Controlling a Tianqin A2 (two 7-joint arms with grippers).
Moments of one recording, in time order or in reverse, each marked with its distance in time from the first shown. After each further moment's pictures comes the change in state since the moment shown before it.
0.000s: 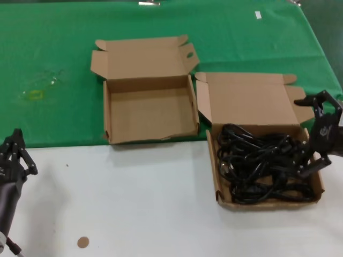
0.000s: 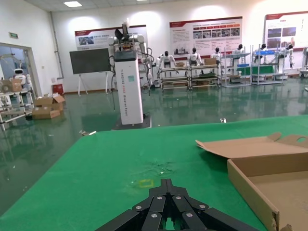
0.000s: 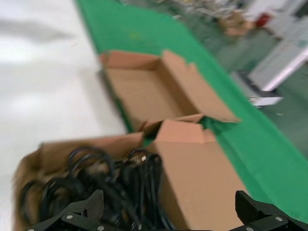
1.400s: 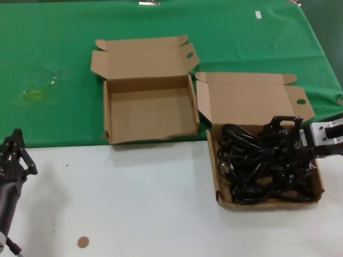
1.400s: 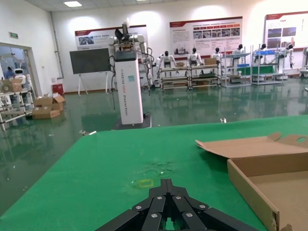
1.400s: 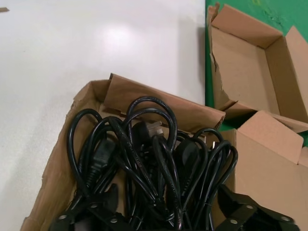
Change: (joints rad) left arm 0.000 0.000 0.000 0.000 0.000 0.000 0.000; right arm 0.512 -0.268 -0.253 -0.443 -0.320 -0.466 -0.390
